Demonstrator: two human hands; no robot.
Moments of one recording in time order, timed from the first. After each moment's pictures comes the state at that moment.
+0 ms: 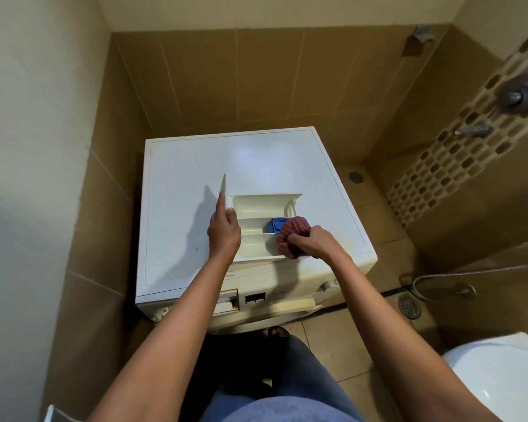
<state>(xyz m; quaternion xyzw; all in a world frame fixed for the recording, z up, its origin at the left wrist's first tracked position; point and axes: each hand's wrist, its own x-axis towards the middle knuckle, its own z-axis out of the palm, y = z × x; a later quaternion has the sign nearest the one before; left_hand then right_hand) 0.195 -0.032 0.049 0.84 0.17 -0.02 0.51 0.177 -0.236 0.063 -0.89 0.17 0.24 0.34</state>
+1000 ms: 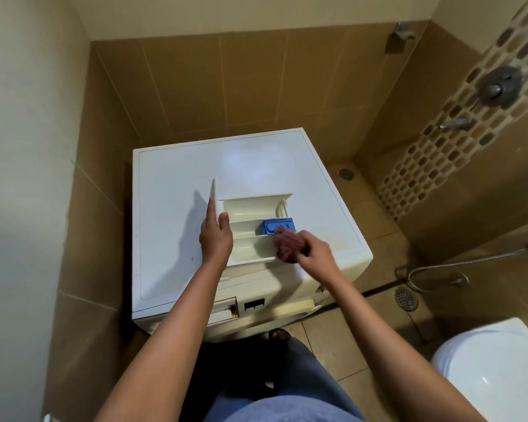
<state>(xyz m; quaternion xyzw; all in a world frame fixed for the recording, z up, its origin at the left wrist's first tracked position) 0.203 -0.027 0.051 0.84 0.18 -0.04 0.51 0.137 -0.233 0.061 -0.87 0.08 0.08 0.48</state>
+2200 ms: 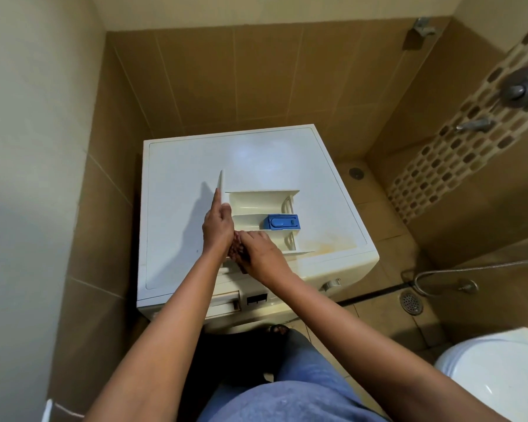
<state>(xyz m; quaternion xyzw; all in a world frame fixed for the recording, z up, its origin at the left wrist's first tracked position) 0.209 -0.021 0.055 0.84 0.18 -0.05 0.51 0.152 -0.133 0.045 -0.95 -0.14 0.04 0.28</state>
